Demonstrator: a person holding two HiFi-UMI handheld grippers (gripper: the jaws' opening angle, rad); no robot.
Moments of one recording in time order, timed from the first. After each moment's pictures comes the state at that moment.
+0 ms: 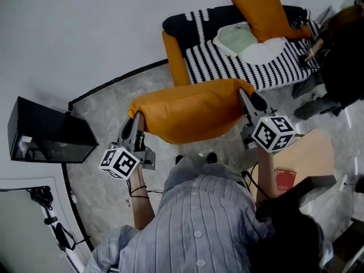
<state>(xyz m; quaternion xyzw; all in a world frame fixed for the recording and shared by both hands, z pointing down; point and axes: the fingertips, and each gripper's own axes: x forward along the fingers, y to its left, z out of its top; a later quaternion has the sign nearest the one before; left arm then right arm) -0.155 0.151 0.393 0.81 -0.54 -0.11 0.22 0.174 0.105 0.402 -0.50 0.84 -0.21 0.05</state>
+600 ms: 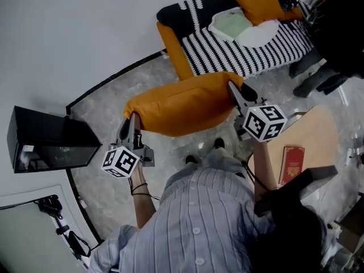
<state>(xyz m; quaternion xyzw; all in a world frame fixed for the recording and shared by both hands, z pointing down) -0.238 0.178 0.422 0.80 -0.54 -0.09 0.23 0.092 0.141 0.424 -0.53 0.82 -0.21 0.03</state>
